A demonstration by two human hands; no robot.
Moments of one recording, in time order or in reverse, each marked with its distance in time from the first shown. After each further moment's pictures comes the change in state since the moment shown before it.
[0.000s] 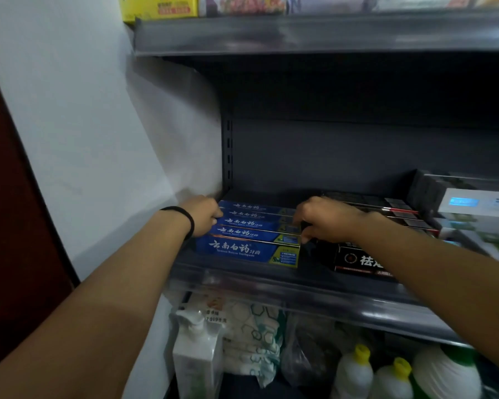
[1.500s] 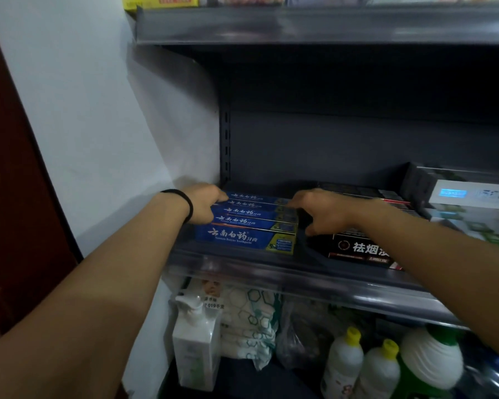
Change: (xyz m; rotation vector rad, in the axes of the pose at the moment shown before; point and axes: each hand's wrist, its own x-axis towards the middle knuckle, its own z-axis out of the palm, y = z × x) left_hand -0.015 0.010 -0.015 -0.058 -0.029 0.038; right_hand -0.016 -0.011 -0.011 0.105 -0.025 0.038
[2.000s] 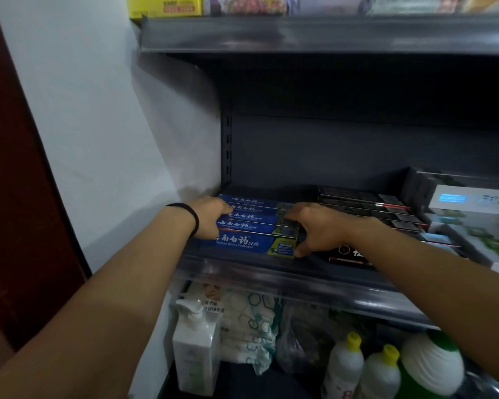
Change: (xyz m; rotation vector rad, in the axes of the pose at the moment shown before) left_hand -0.005 0.012 0.012 0.020 -0.014 0.017; right_hand -0.003 -0.012 0.017 0.104 0.043 -0.009
